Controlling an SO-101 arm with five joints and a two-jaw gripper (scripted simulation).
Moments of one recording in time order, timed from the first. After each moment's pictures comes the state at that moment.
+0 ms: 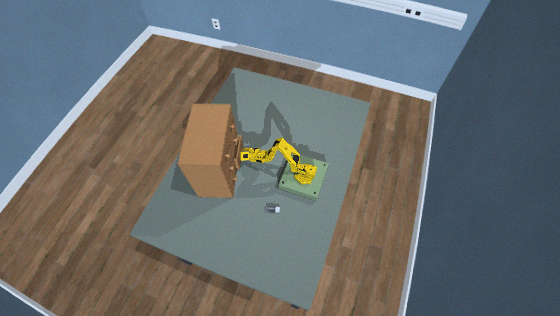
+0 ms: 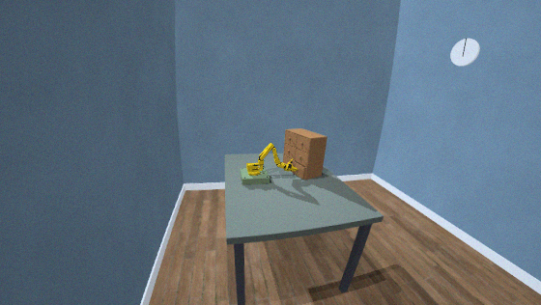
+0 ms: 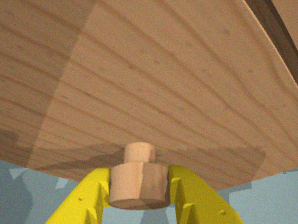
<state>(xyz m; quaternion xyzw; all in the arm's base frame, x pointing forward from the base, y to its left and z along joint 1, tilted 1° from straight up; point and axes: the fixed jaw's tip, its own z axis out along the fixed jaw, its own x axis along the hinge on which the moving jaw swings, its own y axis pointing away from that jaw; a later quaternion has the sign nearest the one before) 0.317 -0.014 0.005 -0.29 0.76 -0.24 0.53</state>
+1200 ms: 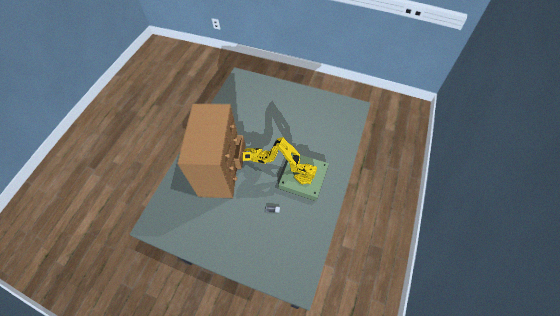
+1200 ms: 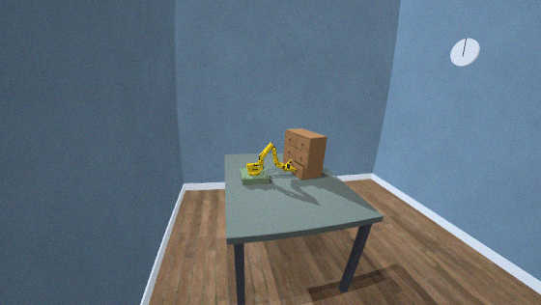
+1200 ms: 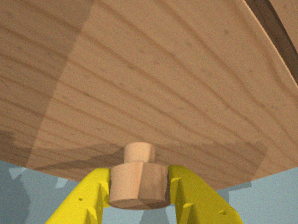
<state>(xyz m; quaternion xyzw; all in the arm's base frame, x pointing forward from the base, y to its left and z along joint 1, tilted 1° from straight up) 0.306 -0.016 0.005 -0.29 0.76 -0.24 0.53</state>
